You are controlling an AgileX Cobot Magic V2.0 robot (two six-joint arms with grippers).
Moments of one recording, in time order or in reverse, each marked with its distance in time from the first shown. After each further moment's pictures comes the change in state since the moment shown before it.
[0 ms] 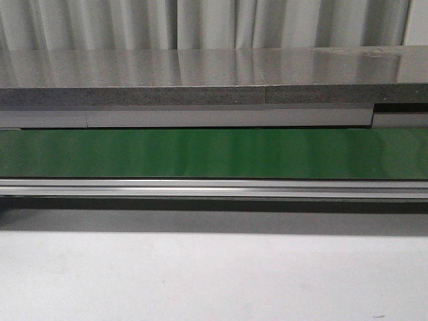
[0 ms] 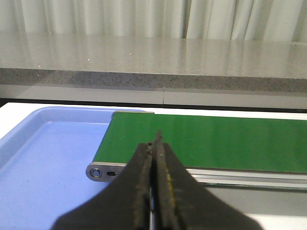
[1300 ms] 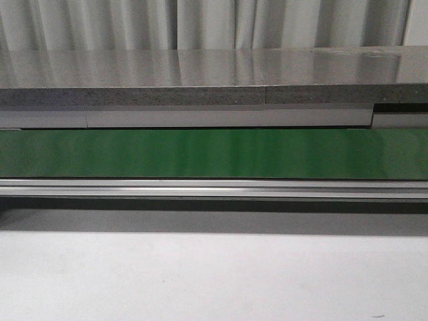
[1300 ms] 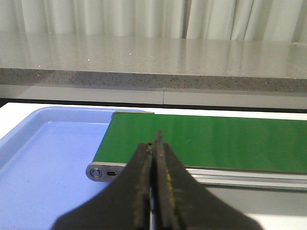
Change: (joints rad) left arm 0.000 0.000 0.000 0.000 0.000 0.000; right arm 0.000 -0.579 0.686 0.000 -0.487 0.000
